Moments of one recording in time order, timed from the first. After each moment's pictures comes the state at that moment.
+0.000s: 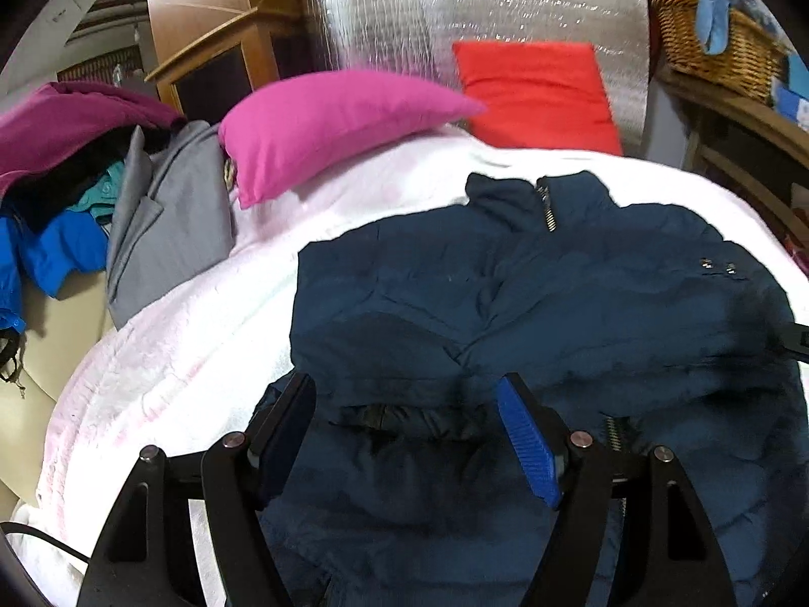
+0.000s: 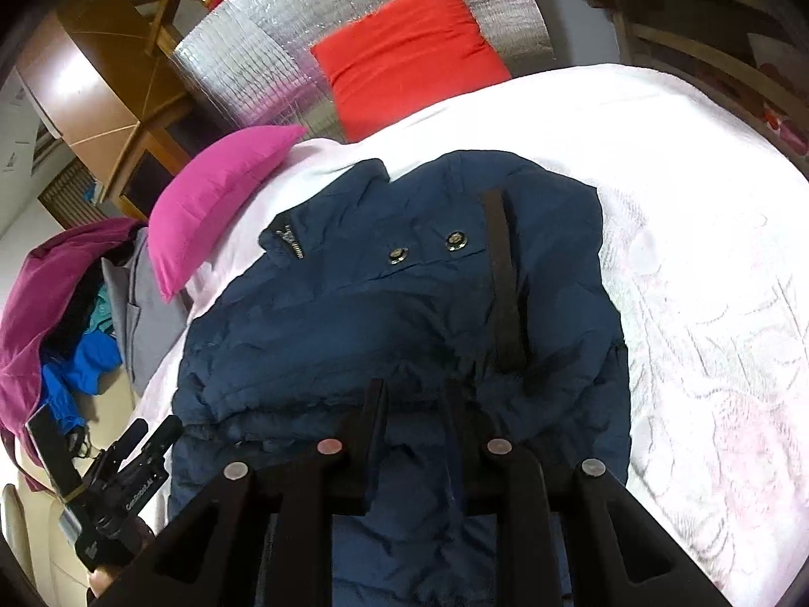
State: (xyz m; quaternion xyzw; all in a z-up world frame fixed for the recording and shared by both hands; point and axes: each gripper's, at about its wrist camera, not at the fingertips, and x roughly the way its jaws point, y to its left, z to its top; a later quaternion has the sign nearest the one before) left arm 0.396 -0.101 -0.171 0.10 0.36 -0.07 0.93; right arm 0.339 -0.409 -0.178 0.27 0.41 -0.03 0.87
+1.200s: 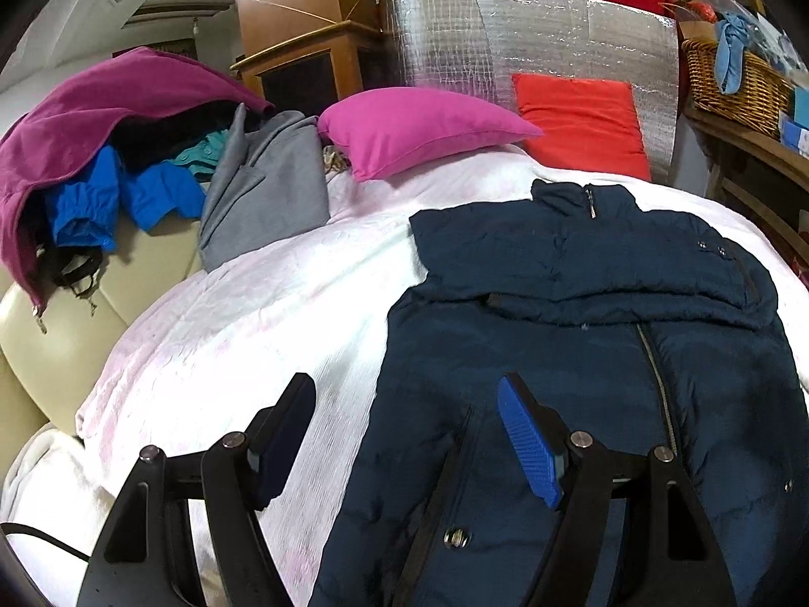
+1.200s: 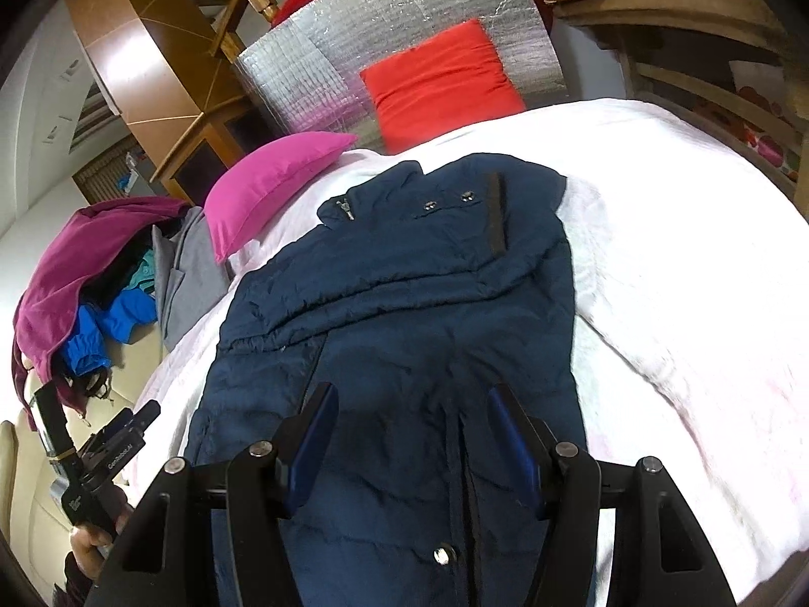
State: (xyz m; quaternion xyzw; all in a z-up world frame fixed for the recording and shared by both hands) left arm 0.286 -0.006 -0.167 0.06 0.33 -0.01 0.94; right arm 0.204 -0.376 -0.165 0.24 0.36 0.00 0.90
